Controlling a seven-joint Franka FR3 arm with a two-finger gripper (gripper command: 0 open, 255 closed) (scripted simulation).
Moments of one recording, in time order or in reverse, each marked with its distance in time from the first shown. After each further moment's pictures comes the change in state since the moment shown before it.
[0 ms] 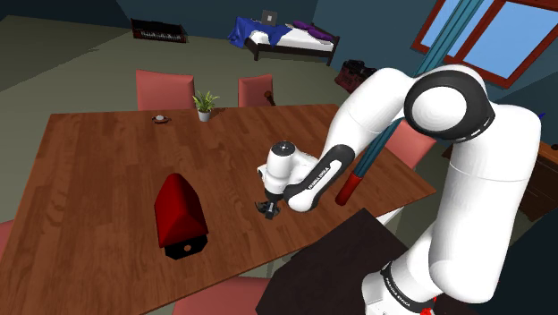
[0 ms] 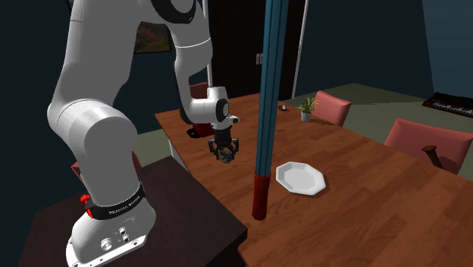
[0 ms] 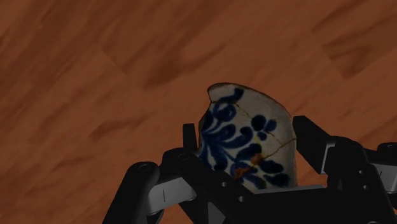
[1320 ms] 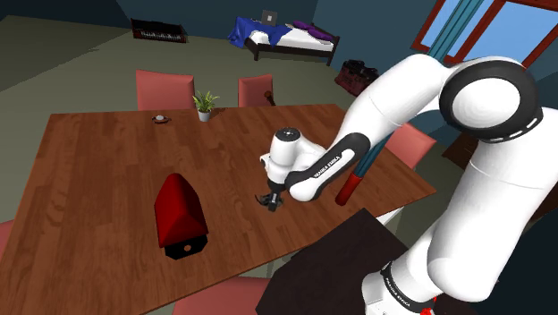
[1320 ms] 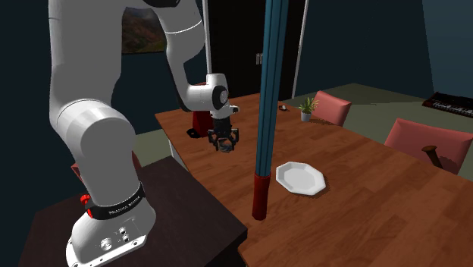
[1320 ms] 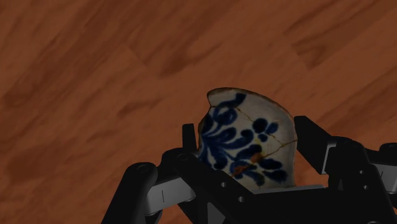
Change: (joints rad) arm -0.045 -0.152 0.062 -0.041 0.078 -0.109 -0.074
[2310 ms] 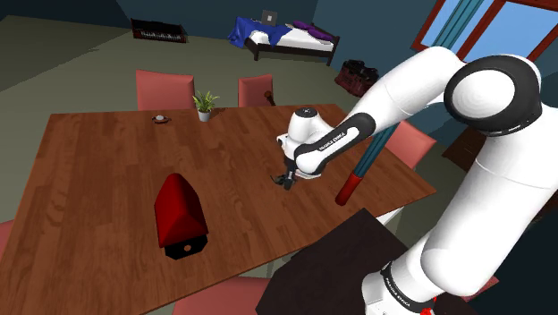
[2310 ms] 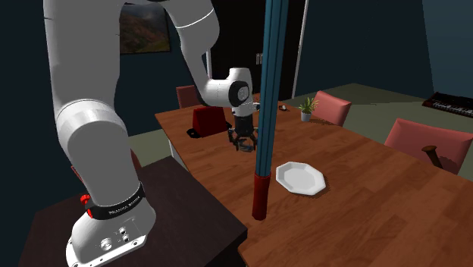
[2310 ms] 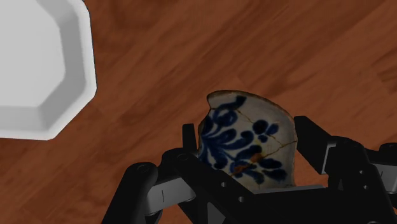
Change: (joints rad) arm -0.158 -0.034 -0.041 0.061 0.070 -0.062 -0.270
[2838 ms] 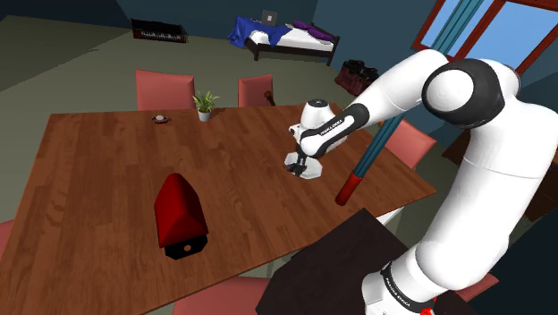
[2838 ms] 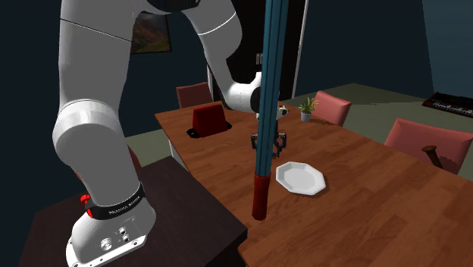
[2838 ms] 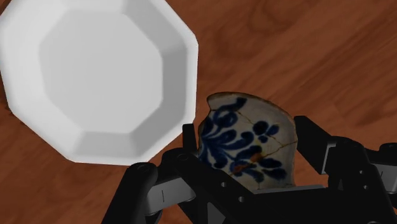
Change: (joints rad) arm -0.138 0.104 -0.041 0.149 0.036 -0.017 -0.214
